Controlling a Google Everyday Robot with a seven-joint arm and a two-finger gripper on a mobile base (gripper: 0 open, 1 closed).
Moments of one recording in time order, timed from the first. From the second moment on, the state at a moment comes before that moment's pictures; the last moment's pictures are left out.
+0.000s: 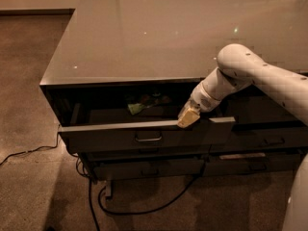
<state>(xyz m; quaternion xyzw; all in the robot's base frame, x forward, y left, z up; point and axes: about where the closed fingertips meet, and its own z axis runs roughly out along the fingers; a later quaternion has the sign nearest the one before) 0.608 -0.113 0.682 -0.55 0.79 0.21 0.18</state>
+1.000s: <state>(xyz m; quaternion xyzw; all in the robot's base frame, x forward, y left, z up) 0.607 -0.113 0.682 -0.55 0.79 0.21 0.18</state>
